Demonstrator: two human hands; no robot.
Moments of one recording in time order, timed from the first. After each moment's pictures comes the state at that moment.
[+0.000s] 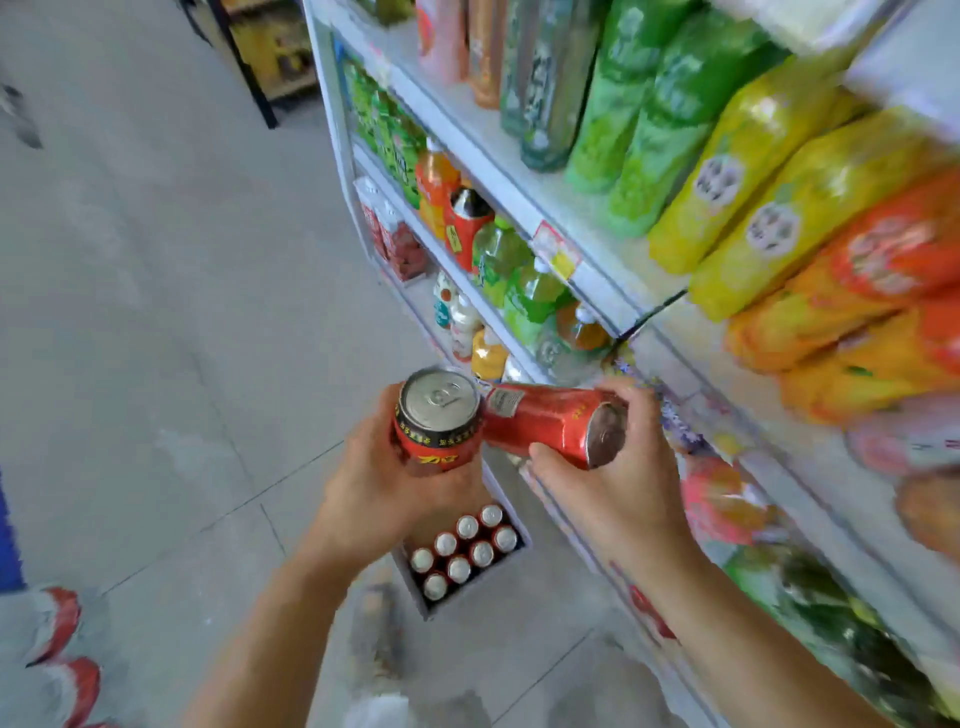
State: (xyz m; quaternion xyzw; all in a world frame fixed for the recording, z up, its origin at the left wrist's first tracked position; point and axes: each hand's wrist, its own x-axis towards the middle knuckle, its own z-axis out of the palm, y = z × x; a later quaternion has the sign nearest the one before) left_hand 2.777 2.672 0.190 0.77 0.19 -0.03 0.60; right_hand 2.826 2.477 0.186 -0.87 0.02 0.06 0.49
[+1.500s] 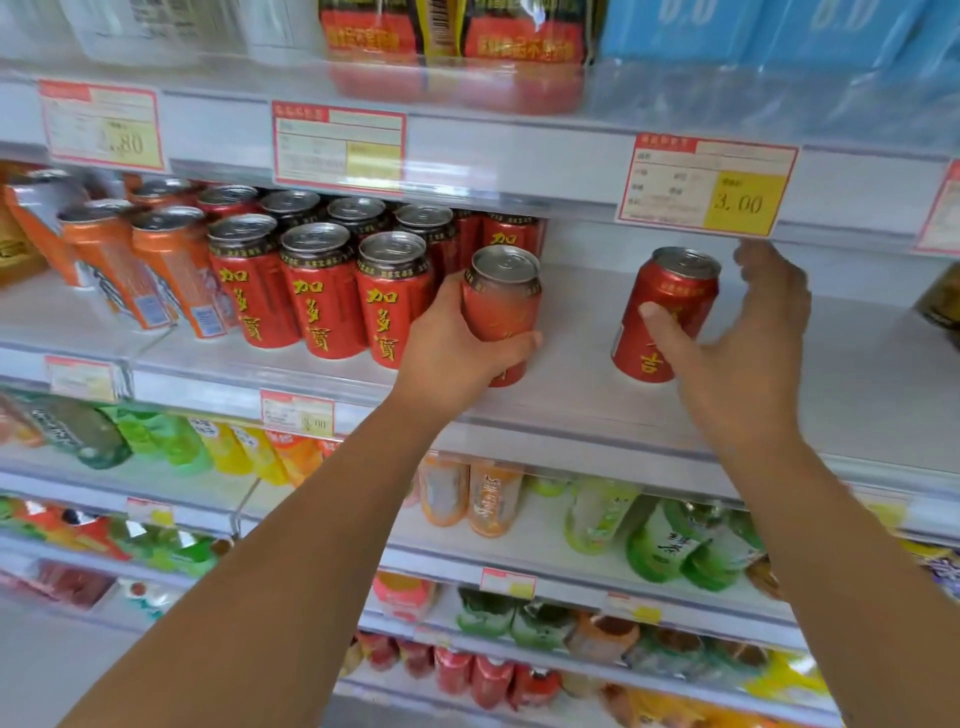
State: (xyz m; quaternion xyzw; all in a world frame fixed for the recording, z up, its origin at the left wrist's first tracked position) left_hand 2.855 2.274 0.433 0.79 -0.27 0.03 0.55; right_hand 2.717 2.103 0.455 -0.82 0.23 -0.45 0.25
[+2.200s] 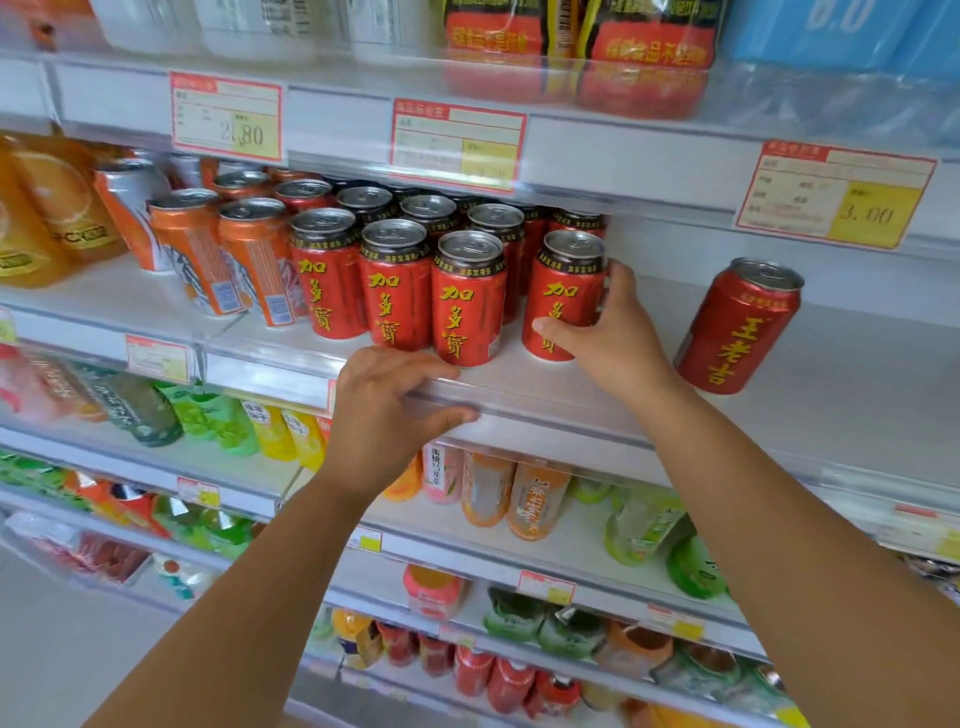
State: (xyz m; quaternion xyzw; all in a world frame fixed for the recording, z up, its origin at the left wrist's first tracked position) left_hand 2.882 2.384 0.372 0.81 -0.37 0.25 0.38; right_hand 2.826 2.159 0.438 -0.85 0.17 -0.25 0.44
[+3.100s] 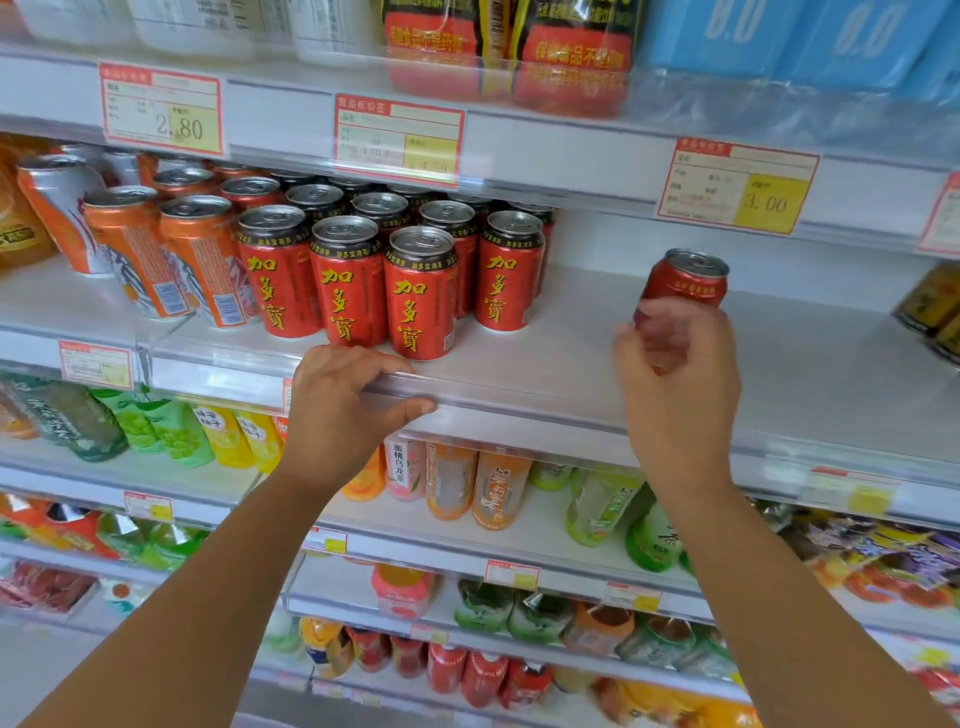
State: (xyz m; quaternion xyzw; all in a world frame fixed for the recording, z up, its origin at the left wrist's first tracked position) left_hand 2.888 2.383 0.365 0.82 -0.36 0.25 0.37; right_hand 2.721 2.174 0.435 -0.75 0.20 -0.51 0.37
